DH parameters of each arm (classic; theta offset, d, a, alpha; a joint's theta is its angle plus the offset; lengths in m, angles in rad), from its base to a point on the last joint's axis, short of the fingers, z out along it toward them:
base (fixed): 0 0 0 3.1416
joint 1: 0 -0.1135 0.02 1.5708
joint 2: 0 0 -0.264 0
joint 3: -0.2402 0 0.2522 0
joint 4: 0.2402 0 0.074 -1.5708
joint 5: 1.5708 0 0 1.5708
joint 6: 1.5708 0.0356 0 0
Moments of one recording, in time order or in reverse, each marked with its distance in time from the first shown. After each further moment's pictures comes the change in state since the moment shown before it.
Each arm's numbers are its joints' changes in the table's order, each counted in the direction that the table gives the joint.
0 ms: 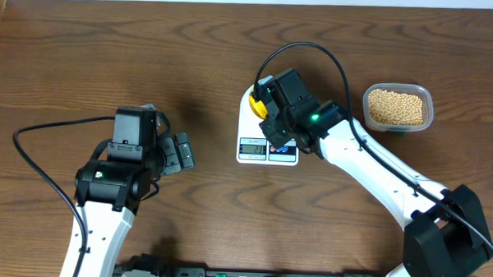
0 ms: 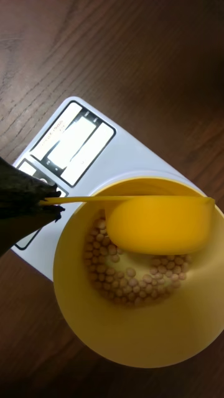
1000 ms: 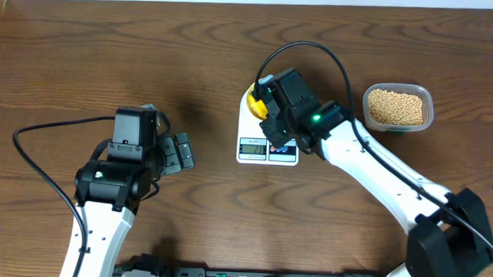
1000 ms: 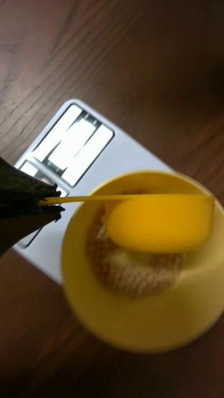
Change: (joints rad) left arm 0.000 0.000 0.000 0.000 0.000 0.000; right arm 0.000 -0.029 0.000 0.013 0.021 0.006
